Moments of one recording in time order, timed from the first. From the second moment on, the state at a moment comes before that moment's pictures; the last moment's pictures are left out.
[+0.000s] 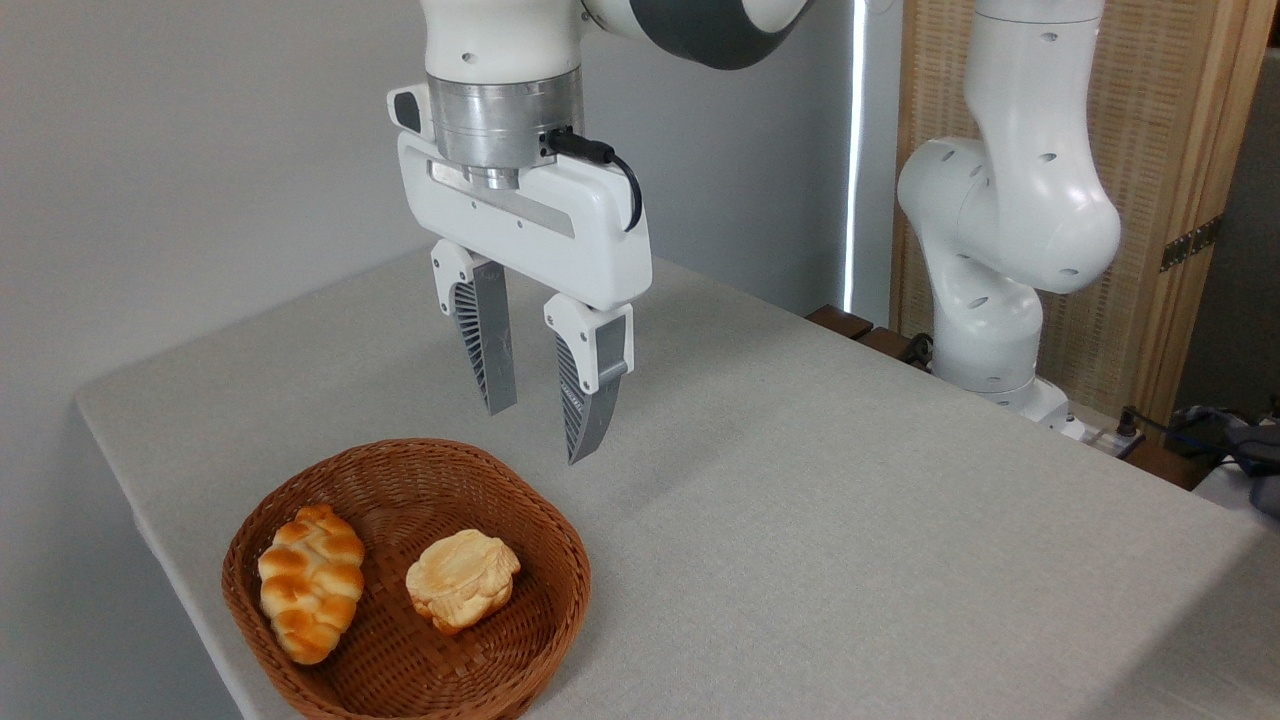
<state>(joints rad) -0.25 -0.08 0.26 -1.82 -0.03 1.84 0.68</state>
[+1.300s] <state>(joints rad) -0.25 -0.08 0.26 -1.82 -0.03 1.82 0.68</state>
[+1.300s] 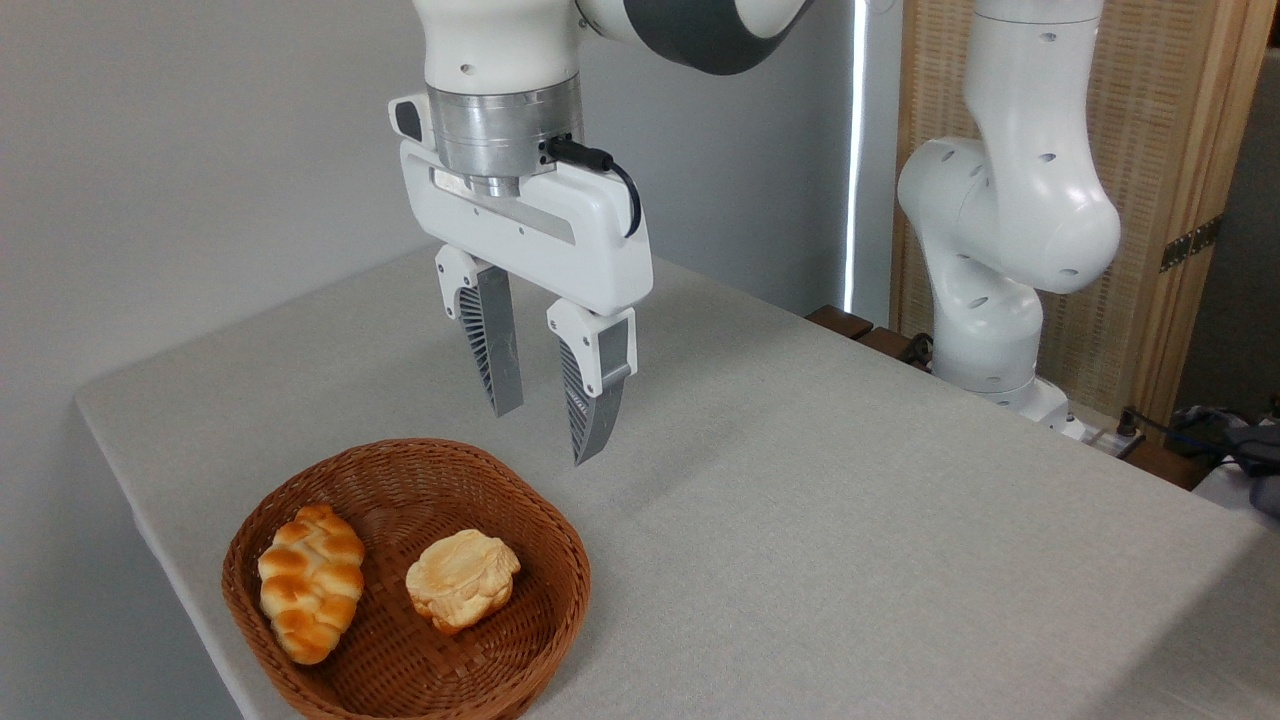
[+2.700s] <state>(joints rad) -0.31 0.13 0.23 -1.91 -0.03 2.17 0.68</state>
